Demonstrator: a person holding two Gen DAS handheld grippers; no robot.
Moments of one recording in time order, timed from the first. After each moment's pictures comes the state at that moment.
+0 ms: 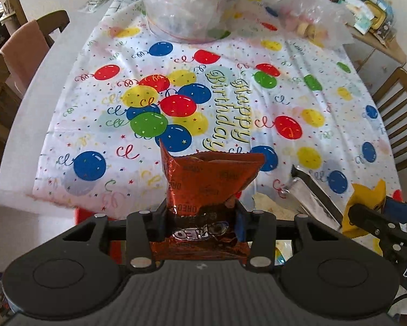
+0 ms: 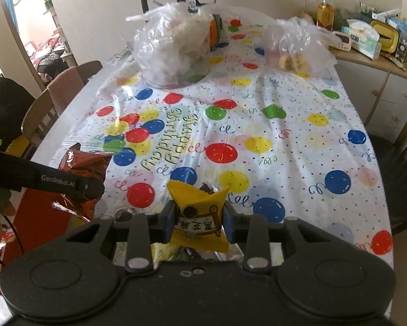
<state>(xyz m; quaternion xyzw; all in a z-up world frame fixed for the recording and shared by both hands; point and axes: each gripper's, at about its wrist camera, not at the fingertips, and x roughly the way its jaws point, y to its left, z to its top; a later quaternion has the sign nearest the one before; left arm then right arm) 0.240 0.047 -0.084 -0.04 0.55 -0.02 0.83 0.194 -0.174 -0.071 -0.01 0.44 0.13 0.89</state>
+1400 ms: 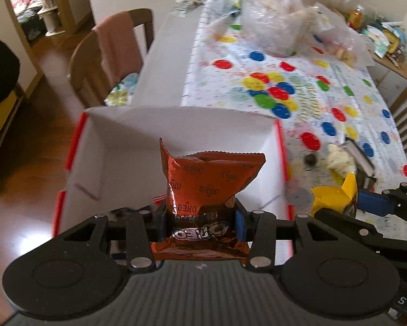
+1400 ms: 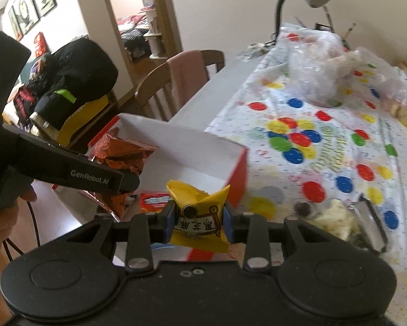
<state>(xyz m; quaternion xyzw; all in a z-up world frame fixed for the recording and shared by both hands) 0.081 0.233 -0.021 -0.05 0.53 0.03 0.85 0.076 0.038 -0.035 -0.08 0.42 0.28 0.86</state>
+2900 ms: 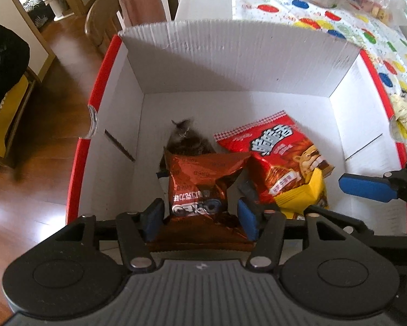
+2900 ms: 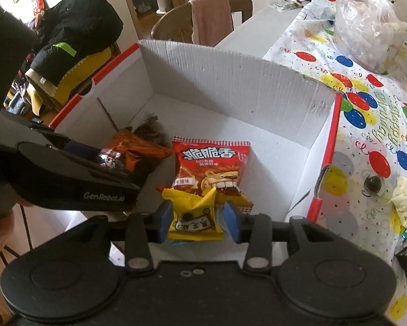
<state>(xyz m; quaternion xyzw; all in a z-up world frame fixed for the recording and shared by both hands) 0.067 0.288 -0.110 -0.01 0.58 0.05 0.82 0.071 0.127 -0.118 -0.12 0.50 0.28 0.81</state>
